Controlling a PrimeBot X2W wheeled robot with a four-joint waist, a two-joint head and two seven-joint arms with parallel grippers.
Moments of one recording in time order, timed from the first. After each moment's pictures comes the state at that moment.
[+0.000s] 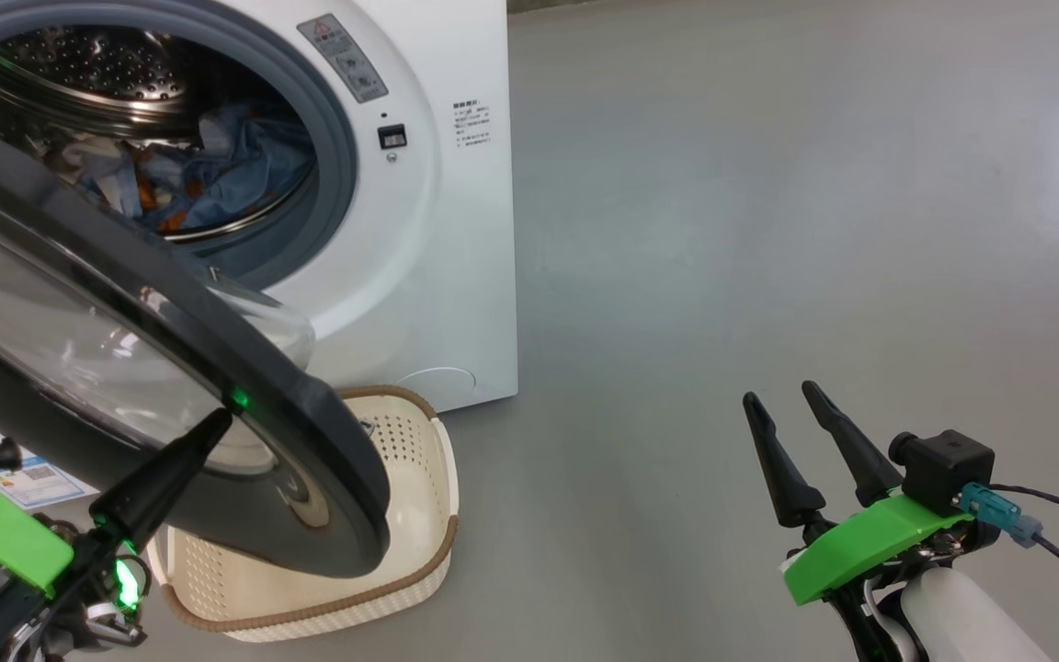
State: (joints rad) left arm -0.25 0.13 0.26 0.08 -1.47 -0.01 0.96; right arm -0.25 -0.16 0.31 0.39 0.50 0.12 -0.25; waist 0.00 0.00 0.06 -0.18
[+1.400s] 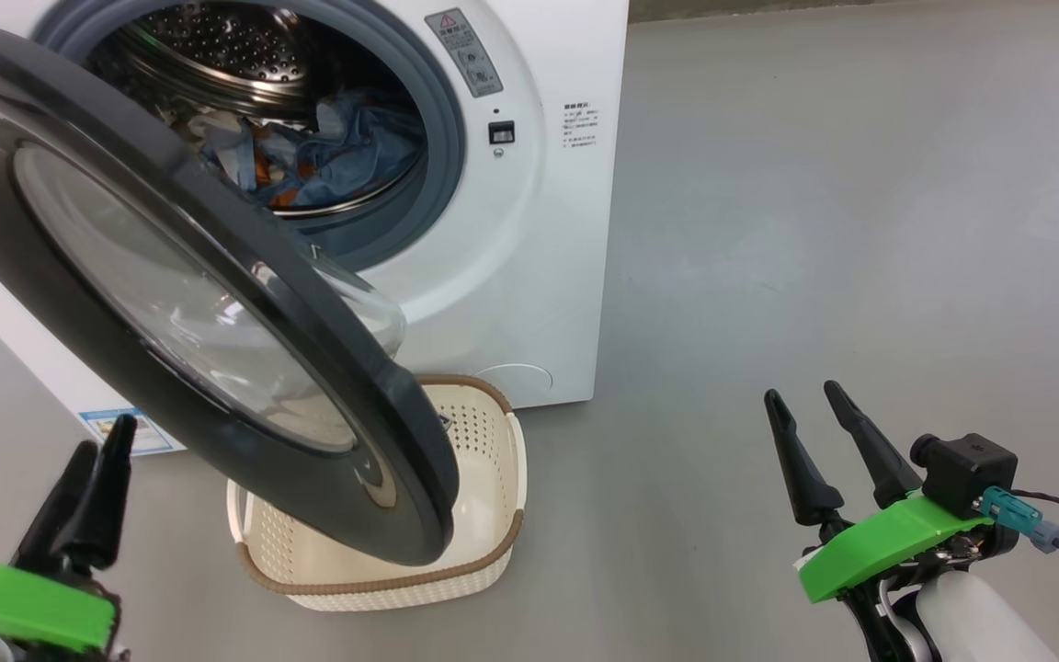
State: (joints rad) left arm -0.10 0.21 0.17 0.00 -1.03 -0.12 0.35; right arm -0.23 -0.16 0.26 0.38 0.49 0.12 -0.25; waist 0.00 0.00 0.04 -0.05
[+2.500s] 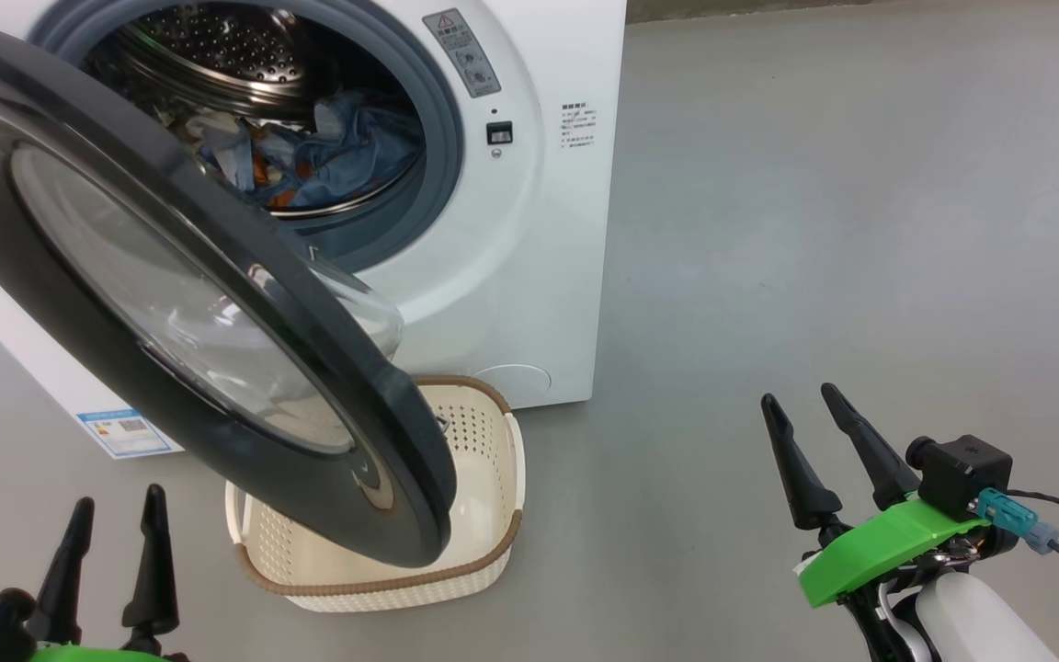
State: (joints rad) left arm -0.06 0.25 -0.03 0.28 -0.53 -0.12 -0.25; right arm -0.23 -0.17 0.28 0.38 0.48 0.12 -0.25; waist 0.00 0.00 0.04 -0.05
